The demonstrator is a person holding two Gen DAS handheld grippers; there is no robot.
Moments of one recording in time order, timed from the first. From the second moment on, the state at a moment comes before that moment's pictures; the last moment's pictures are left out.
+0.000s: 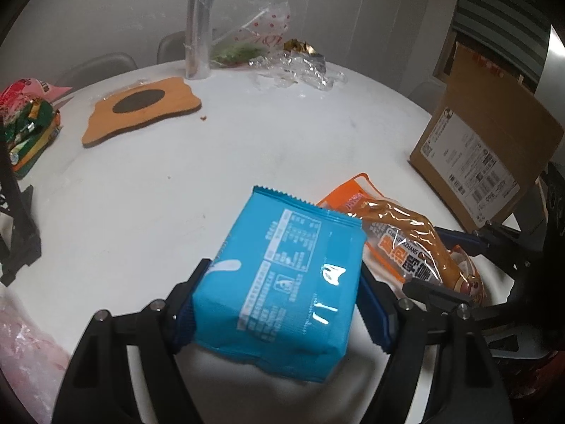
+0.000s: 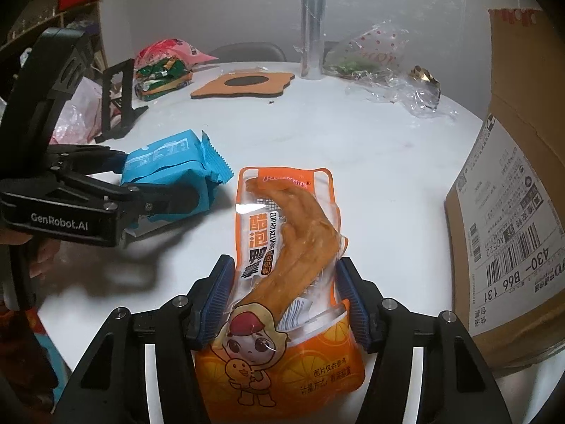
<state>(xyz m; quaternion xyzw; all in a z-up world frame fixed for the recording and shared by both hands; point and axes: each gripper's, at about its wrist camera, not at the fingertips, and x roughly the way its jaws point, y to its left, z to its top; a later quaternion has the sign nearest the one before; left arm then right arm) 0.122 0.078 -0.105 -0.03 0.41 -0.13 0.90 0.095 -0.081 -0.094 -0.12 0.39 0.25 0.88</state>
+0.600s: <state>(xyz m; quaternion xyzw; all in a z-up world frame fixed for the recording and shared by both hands) 0.080 0.076 -0.017 -0.02 0.32 -0.10 0.94 0.073 -0.082 -0.024 -0.12 0.31 0.27 0.90</state>
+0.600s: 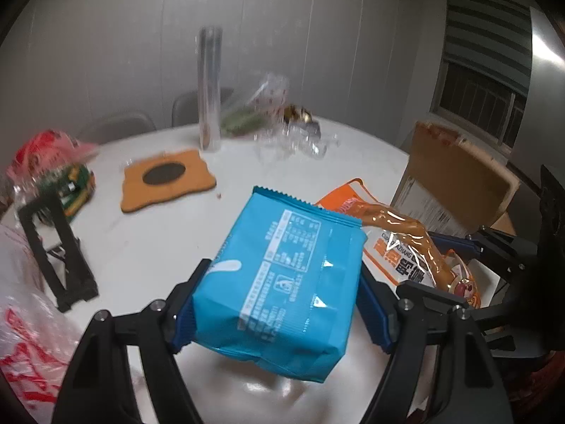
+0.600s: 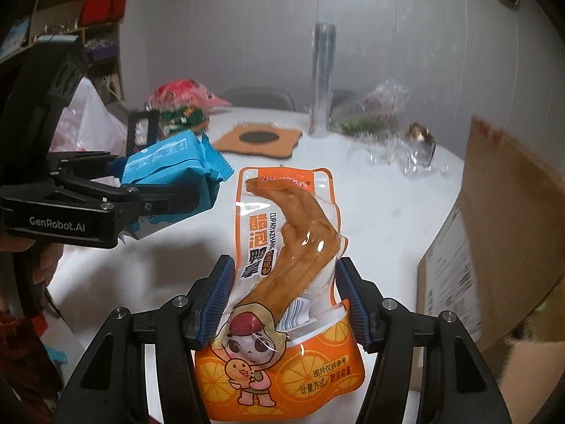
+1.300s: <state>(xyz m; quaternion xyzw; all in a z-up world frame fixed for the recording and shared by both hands) 0.060 -0.004 0.087 0.05 0.23 -0.15 0.96 0.035 -0.156 0.086 -0.08 0.20 0.26 0.94</state>
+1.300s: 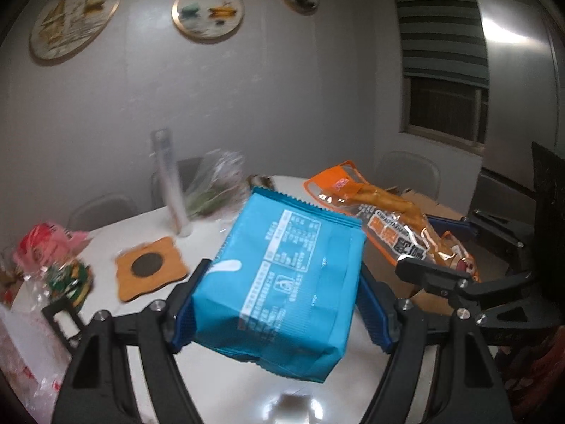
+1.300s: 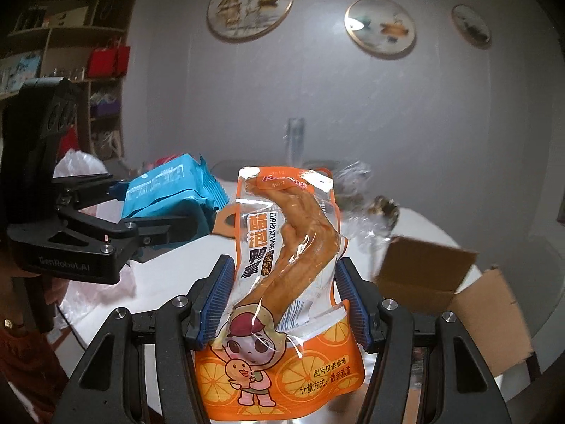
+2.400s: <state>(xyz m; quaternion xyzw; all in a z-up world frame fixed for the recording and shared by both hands) 0.203 -0.210 0.063 0.13 0.36 -0.31 0.87 0.127 -0.291 0.041 -0.06 0.33 0.20 0.92</state>
